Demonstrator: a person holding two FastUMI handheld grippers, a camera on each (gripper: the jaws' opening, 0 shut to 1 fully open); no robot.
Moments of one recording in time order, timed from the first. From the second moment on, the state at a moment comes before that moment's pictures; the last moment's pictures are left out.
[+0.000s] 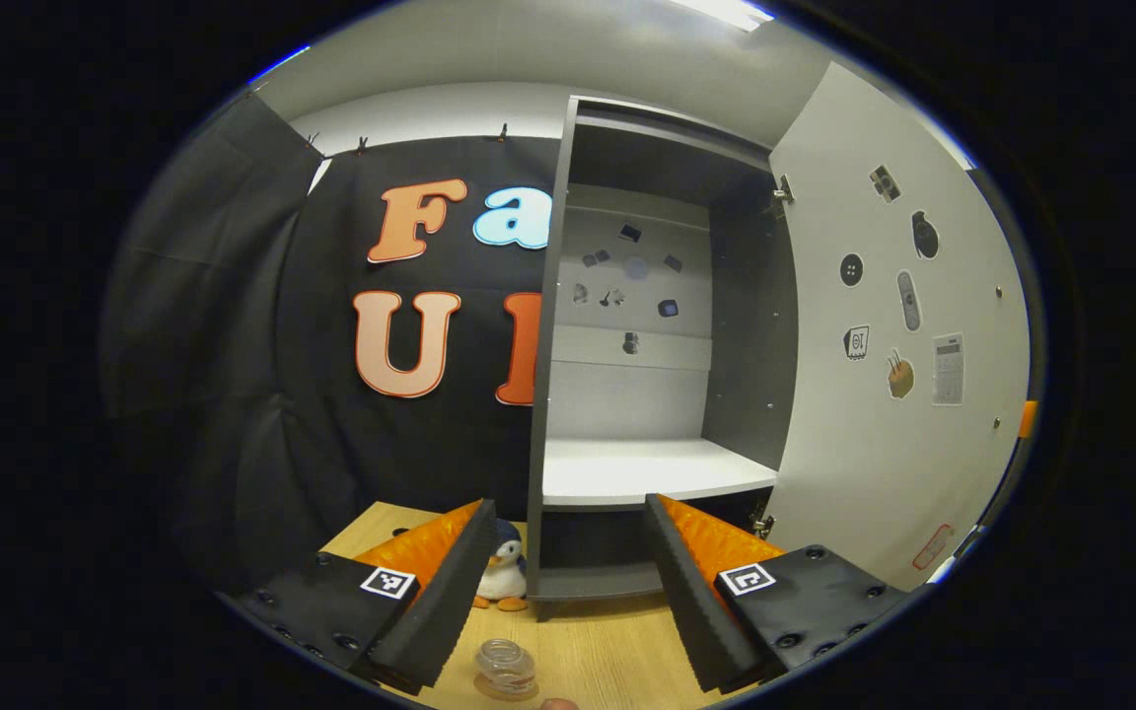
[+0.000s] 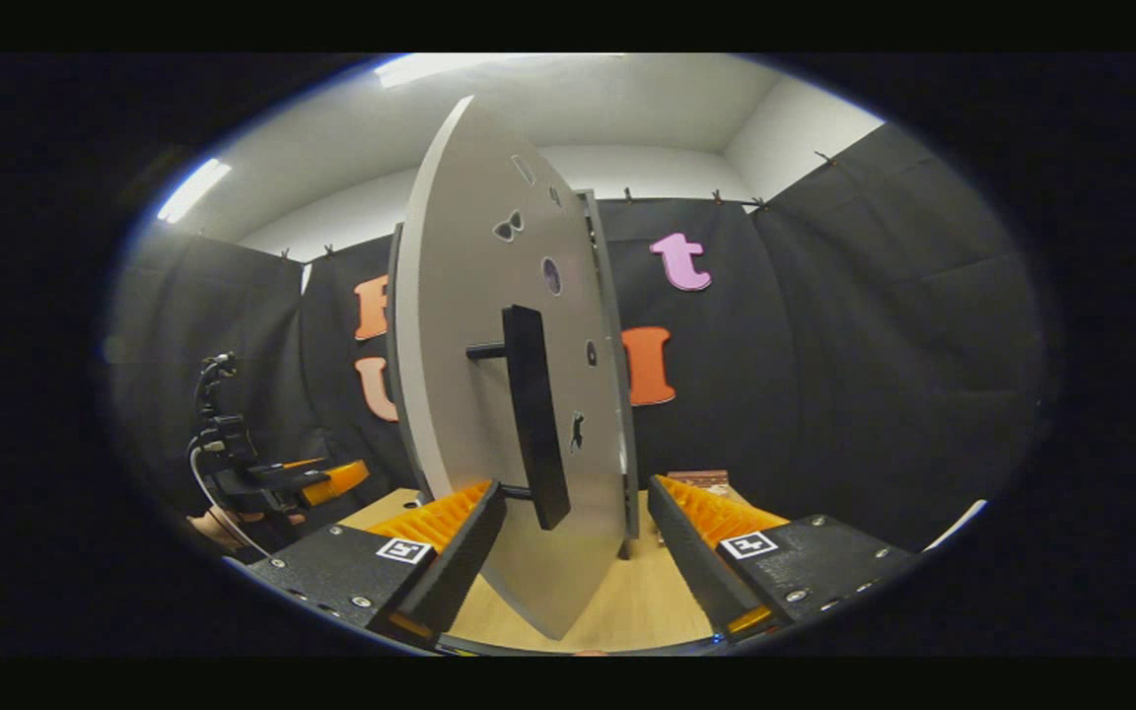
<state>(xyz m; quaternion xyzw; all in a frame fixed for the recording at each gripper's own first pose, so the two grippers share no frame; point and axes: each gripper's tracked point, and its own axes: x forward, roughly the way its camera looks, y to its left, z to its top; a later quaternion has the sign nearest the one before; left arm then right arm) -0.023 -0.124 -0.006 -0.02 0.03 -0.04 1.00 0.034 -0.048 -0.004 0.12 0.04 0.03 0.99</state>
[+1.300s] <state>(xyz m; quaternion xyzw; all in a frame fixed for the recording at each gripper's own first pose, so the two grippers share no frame) 0.040 -0.008 -0.040 -0.02 0.04 -0.06 1.00 0.198 0.158 -0.005 0.07 0.05 0.05 1.00</state>
